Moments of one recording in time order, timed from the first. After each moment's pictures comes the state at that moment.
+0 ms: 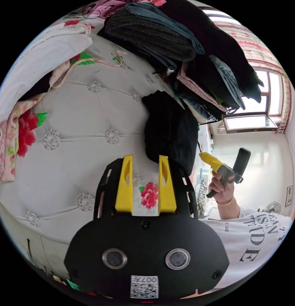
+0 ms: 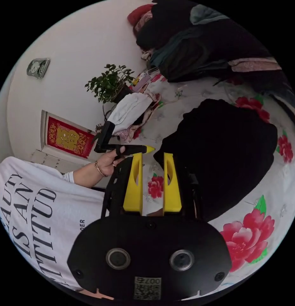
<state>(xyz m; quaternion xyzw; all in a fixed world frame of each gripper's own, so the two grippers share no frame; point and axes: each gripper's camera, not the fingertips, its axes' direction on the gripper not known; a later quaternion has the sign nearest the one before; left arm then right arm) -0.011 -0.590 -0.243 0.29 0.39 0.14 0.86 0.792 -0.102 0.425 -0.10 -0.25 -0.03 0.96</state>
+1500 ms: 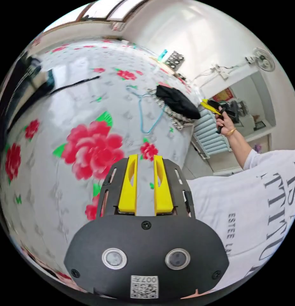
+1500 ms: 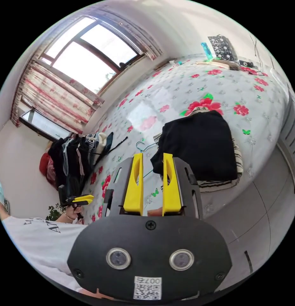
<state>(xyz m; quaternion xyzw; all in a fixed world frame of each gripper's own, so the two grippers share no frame) 0.399 -0.356 -0.172 0.18 0.12 0.63 0.74 0.999 0.311 0.095 0.26 0.10 0.47 0.84</state>
